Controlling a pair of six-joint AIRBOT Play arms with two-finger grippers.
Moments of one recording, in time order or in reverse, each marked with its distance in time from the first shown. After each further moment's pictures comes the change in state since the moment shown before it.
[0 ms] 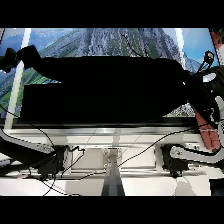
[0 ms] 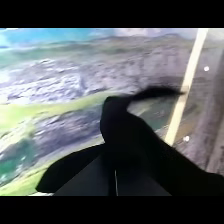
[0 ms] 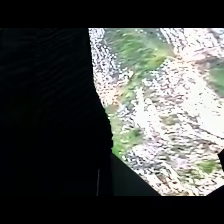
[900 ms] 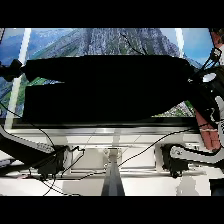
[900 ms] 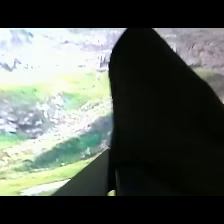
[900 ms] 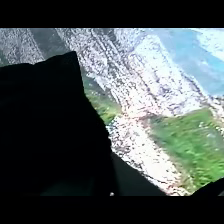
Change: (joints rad) left arm 0.004 -0.054 0.008 0.249 0.003 -0.154; right arm 0.000 0.000 0.000 0.001 -0.198 0.000
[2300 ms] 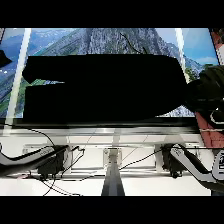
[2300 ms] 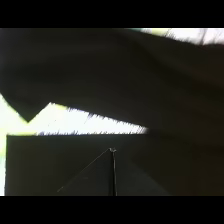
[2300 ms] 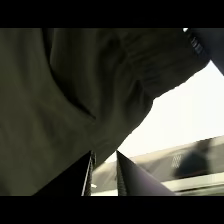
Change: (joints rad) left arm -0.039 0.544 -0.116 0.073 -0.430 0.280; right arm -0.315 0.362 -0.261 -0.040 0.827 0.046
